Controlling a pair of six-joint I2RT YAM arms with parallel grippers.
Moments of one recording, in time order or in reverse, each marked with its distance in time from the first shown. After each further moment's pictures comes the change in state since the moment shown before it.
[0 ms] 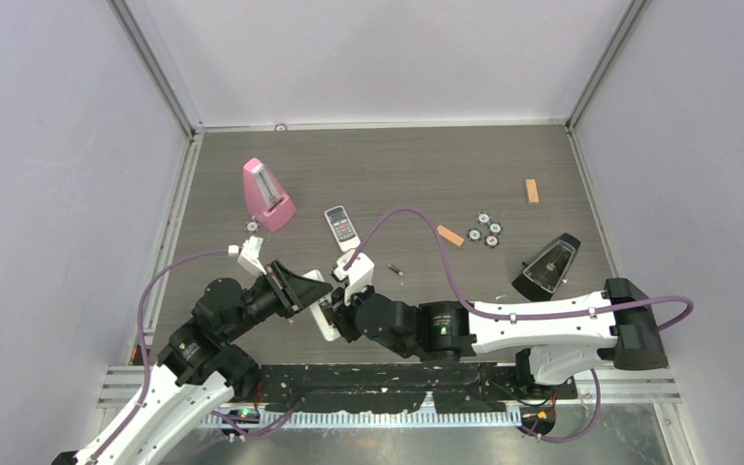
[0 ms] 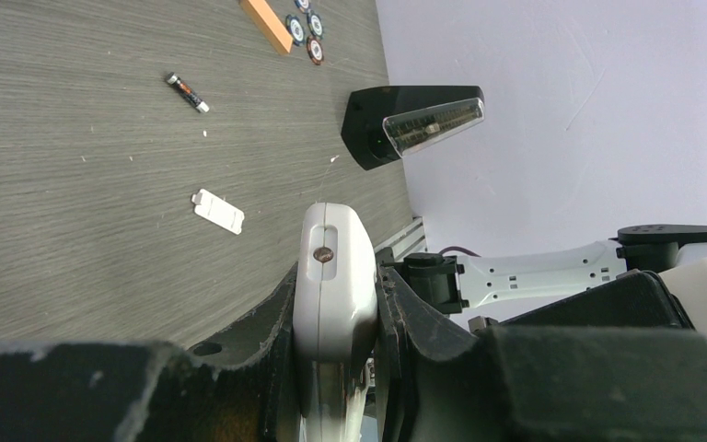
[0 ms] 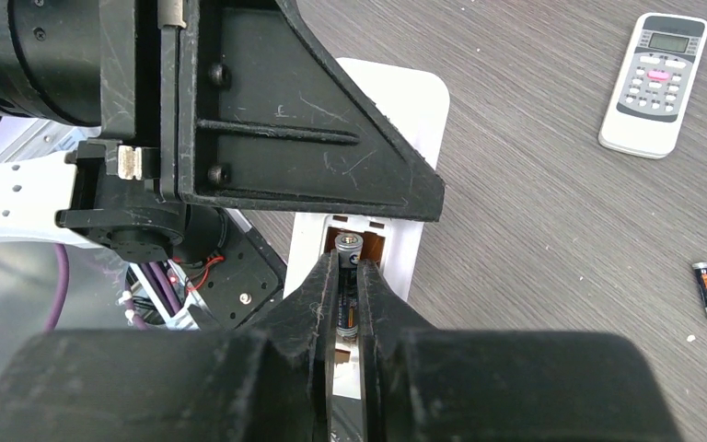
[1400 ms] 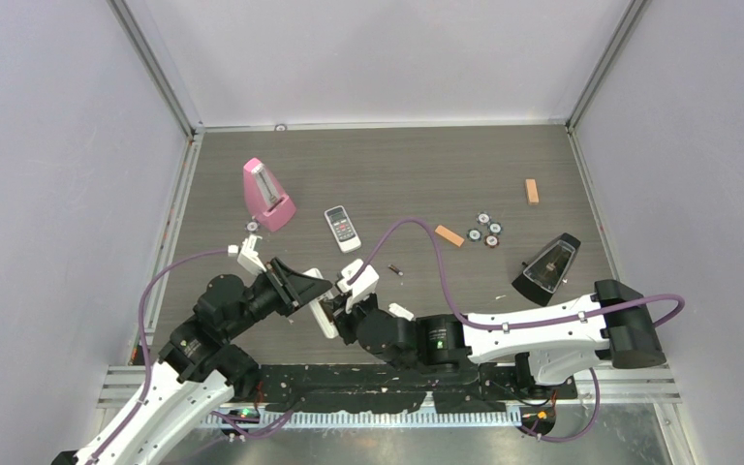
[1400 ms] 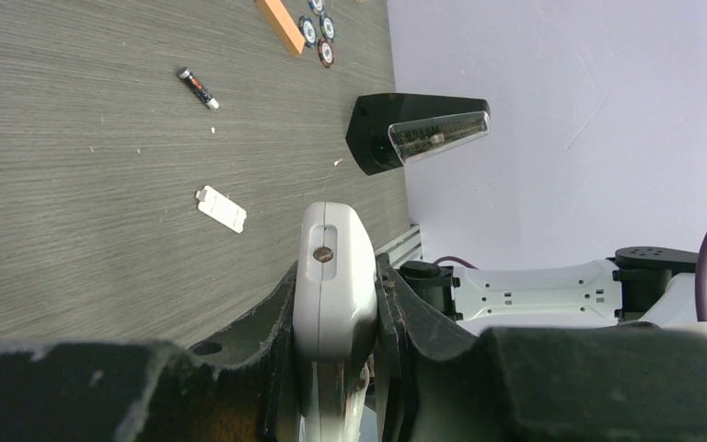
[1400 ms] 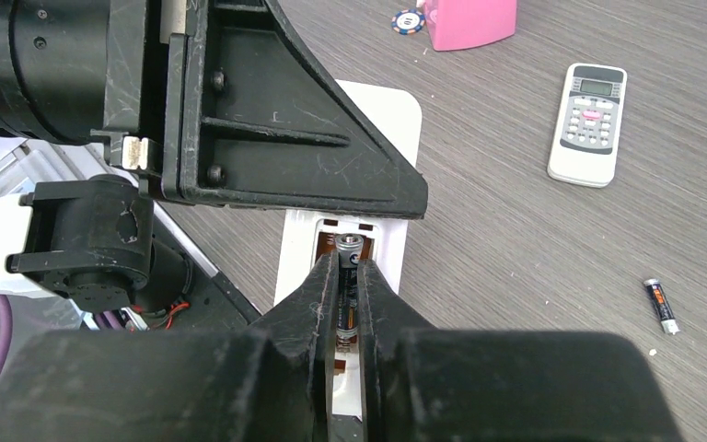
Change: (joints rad) left arm 0.006 0.028 0.010 -0.014 -0.001 -0.040; right arm 0.057 0.020 -0.066 0.166 0.208 -0.065
